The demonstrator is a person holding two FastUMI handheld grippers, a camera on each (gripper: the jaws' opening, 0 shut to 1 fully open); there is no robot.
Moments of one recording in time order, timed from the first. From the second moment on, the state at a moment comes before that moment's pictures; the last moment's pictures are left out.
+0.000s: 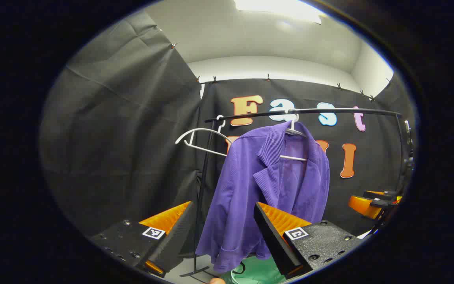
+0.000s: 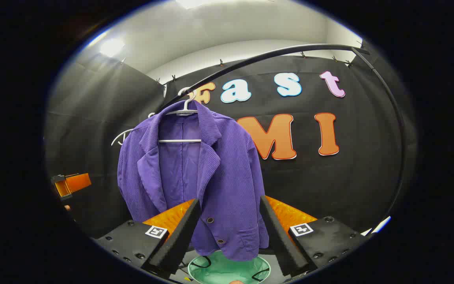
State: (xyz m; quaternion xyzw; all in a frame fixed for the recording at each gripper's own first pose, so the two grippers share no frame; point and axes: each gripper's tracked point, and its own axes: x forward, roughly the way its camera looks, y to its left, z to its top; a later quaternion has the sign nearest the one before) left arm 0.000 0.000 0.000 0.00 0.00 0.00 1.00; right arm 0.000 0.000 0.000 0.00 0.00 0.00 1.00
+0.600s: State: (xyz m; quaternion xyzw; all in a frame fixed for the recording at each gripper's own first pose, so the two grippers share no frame) left arm 0.024 -0.043 -0.031 0.04 0.05 -0.01 1.00; right arm 0.008 -0.015 -0.008 0.01 0.01 0.00 1.00
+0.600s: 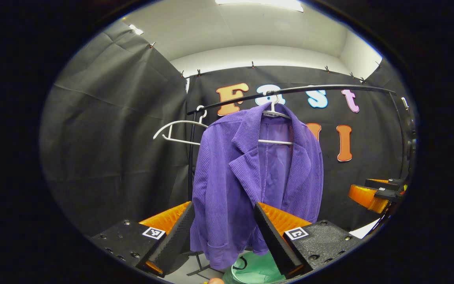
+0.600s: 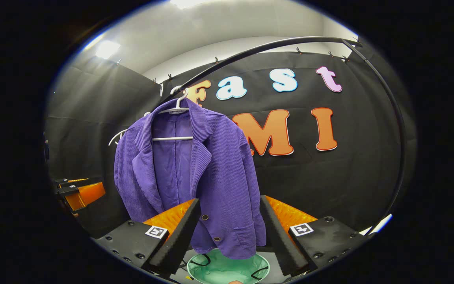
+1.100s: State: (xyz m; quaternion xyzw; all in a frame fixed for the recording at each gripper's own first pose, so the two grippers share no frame) left arm 0.038 -0.057 -0.044 0.03 0.06 -0.02 1.00; right arm 0.035 0.002 -0.014 0.01 0.02 0.02 1.00
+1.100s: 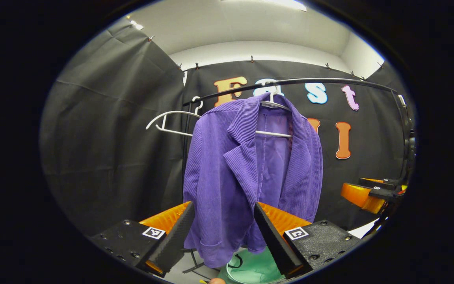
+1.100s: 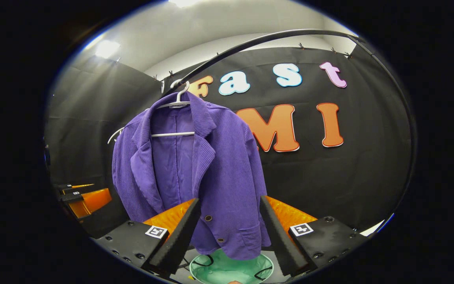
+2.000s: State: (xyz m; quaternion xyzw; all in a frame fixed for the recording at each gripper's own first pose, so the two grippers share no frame) left arm 0.134 -0.082 -0.064 -0.01 0.08 -0.05 1.00; right arm 0.145 0.059 -0.012 0.05 0.04 0.09 0.99
